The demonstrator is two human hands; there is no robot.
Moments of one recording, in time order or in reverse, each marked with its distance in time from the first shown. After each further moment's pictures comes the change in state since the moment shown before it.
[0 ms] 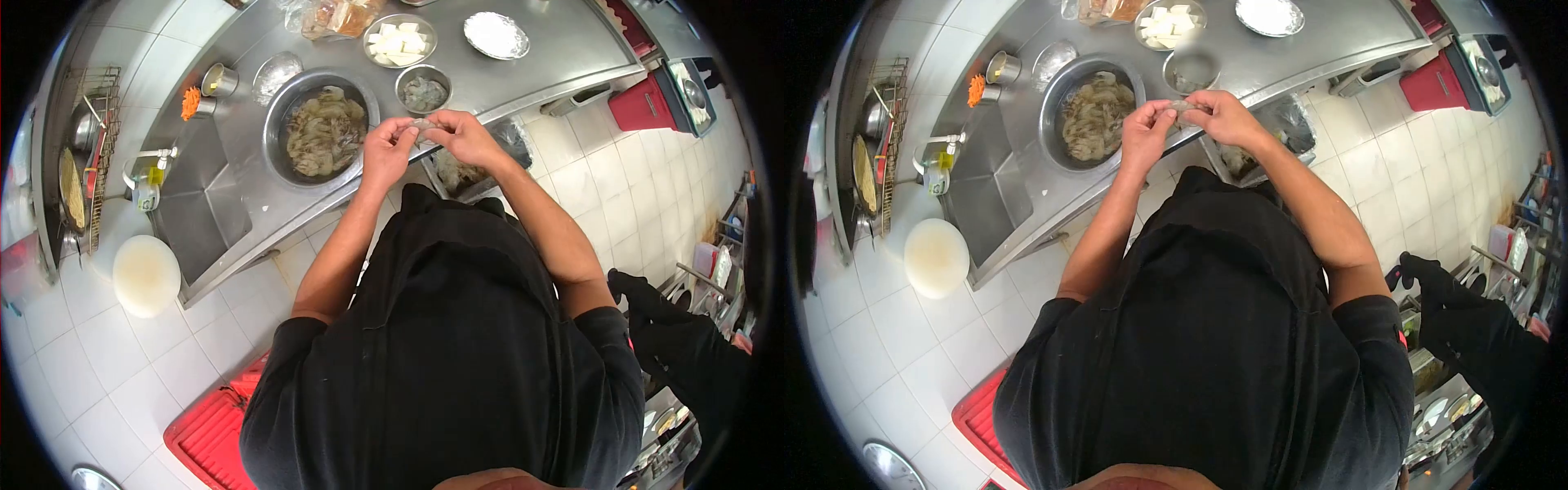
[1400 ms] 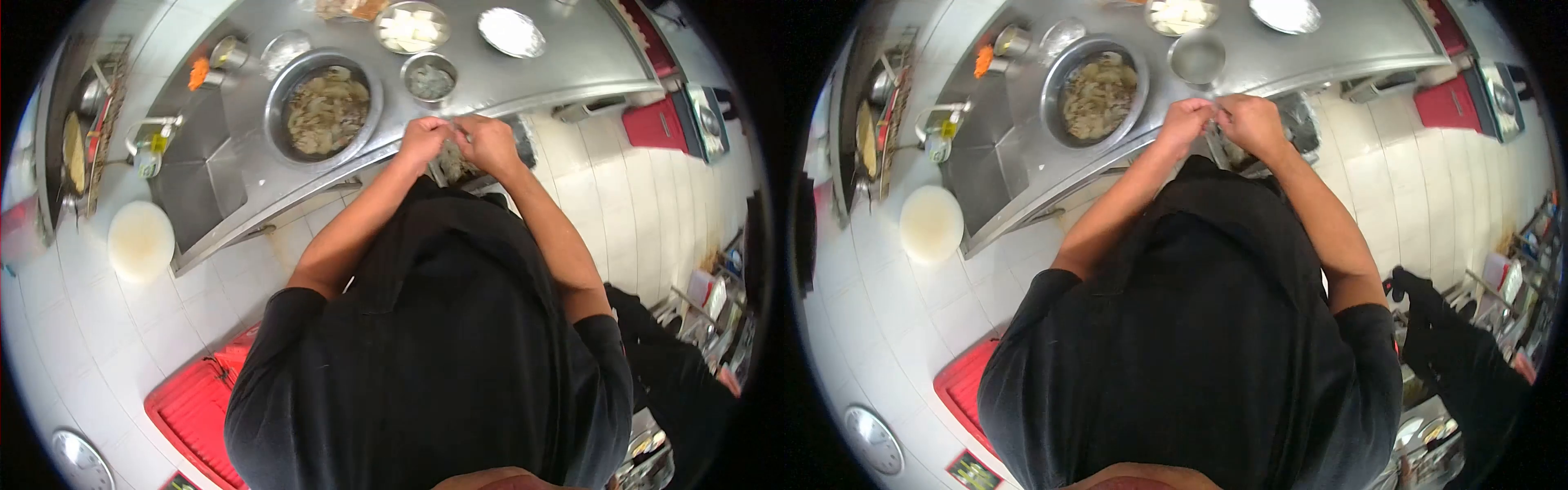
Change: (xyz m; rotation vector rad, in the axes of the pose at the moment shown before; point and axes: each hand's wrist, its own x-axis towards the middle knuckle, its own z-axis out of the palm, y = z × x) left_hand 0.004 -0.030 0.061 -0.167 -0.122 -0.482; right_hand -0.030 0.028 -0.025 -0.869 0.252 -0.353
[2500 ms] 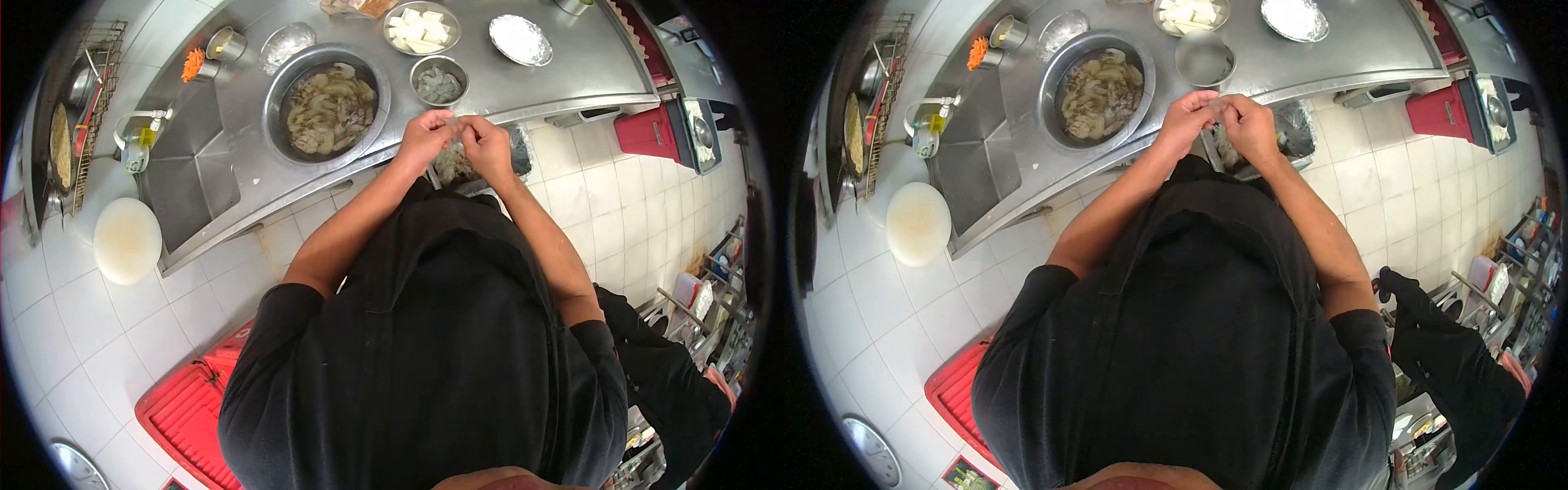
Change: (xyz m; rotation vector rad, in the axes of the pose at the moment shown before) left_hand 0.015 -0.006 -0.018 -0.188 -0.053 0.079; right_hand 0.005 -0.009 0.035 0.398 0.265 0.213
